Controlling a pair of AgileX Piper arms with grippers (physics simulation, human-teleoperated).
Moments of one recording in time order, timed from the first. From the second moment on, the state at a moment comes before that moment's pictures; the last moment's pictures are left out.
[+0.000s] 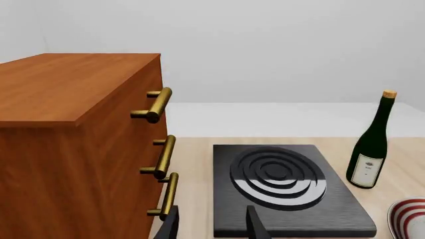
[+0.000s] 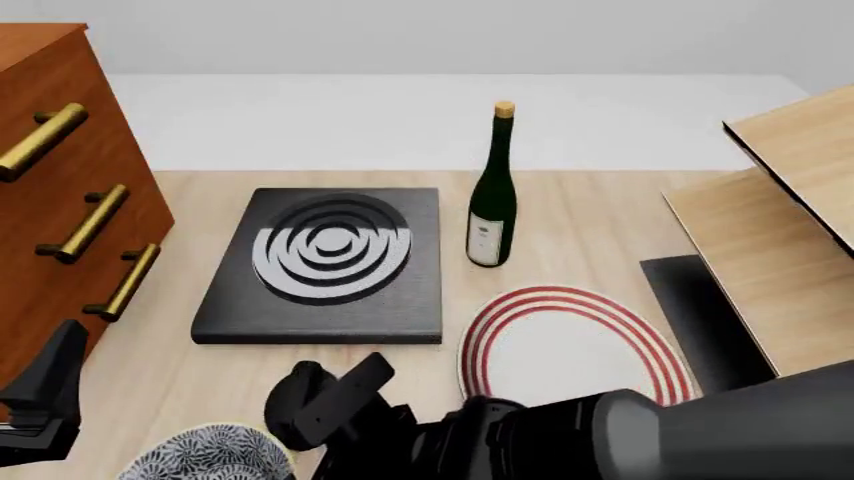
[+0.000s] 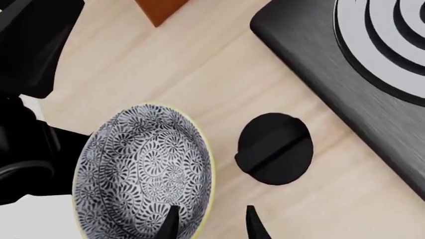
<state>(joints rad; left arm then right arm) 0.00 0.01 0.00 0.00 0.00 1.23 1.76 -0.83 -0.10 0.38</state>
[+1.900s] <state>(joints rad) 0.00 0.01 0.00 0.00 0.00 0.99 1.41 -0.75 0.04 0.31</state>
